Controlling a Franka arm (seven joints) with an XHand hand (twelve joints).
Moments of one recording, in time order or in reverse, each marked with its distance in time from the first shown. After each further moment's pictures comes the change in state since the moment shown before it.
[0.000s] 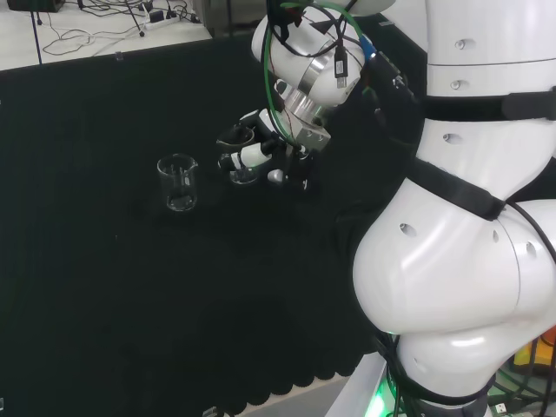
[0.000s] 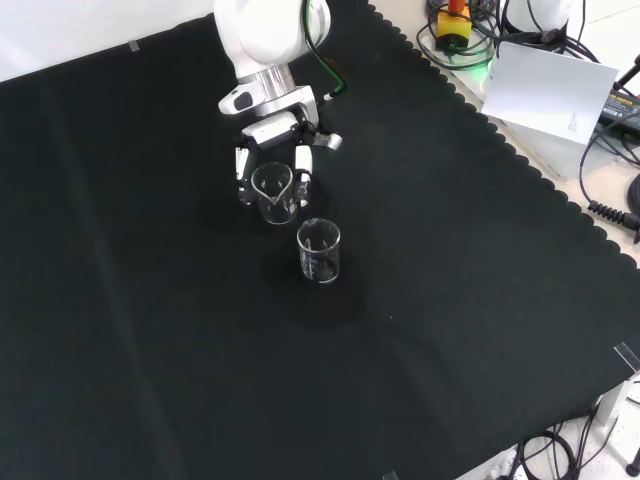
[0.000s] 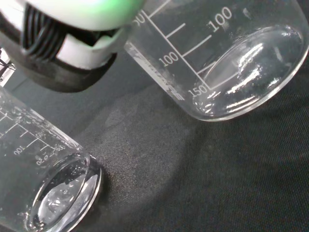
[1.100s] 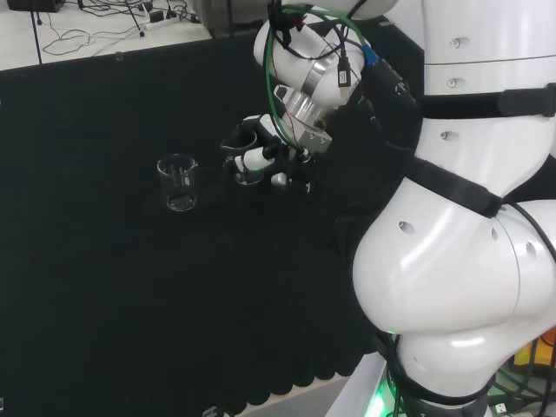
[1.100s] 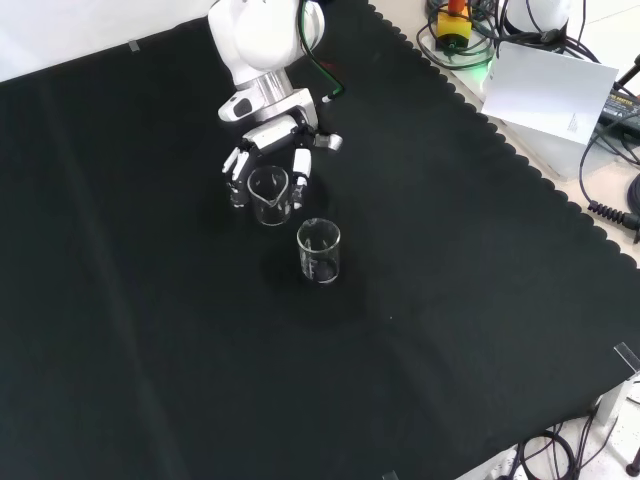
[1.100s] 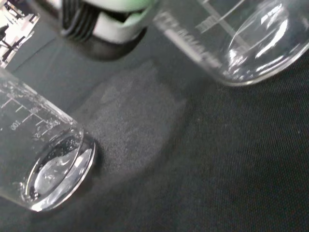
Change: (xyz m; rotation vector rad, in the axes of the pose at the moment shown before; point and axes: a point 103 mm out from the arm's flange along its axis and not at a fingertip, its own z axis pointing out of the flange) arm -0.007 -0.004 0.007 0.064 0.003 -0.023
